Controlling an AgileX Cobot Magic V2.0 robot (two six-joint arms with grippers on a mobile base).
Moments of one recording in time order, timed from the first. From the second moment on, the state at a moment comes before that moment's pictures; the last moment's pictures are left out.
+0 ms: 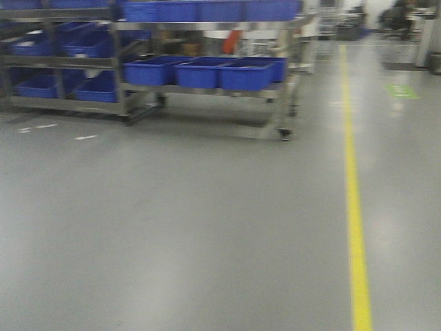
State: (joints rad) left arm -0.14 0.31 -0.42 -0.18 0.21 0.11; right arm 0.06 0.32 -0.43 -0.01 0.15 -0.07
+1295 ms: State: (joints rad) left arm -0.14 0.31 -0.42 -0.18 0.21 0.11; right arm 0.06 0.32 -0.43 -0.01 0.15 -0.07
